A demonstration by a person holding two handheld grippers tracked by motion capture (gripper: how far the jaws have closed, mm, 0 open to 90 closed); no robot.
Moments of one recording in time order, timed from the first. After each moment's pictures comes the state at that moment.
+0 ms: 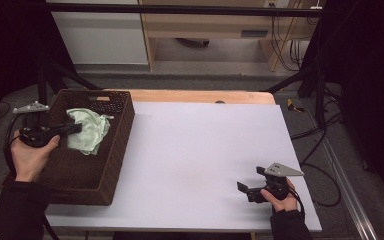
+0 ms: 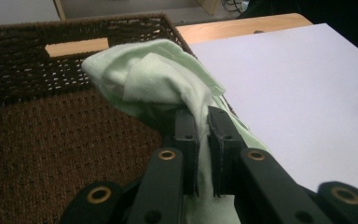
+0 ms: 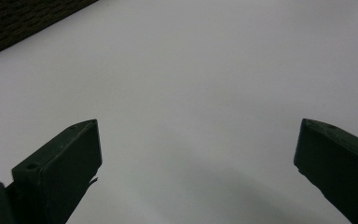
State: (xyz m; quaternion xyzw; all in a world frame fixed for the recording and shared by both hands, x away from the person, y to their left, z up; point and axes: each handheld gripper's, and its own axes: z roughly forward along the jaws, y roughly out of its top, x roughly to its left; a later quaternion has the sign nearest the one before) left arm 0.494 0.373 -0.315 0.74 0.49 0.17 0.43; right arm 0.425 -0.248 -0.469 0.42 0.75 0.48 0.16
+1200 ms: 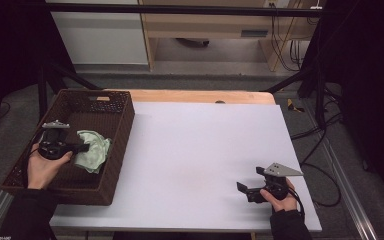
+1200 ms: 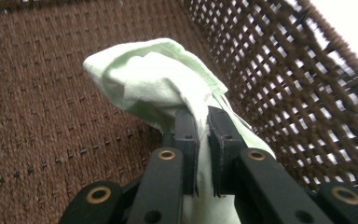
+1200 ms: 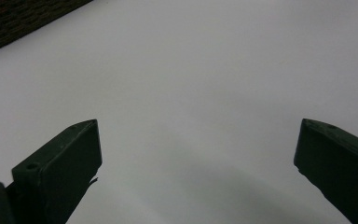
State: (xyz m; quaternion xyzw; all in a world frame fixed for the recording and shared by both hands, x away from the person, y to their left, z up) left arm 0.508 0.373 -0.386 0.78 0.52 0.13 0.33; right arm 0.425 -0.247 -0.470 0.42 0.75 0.48 0.16
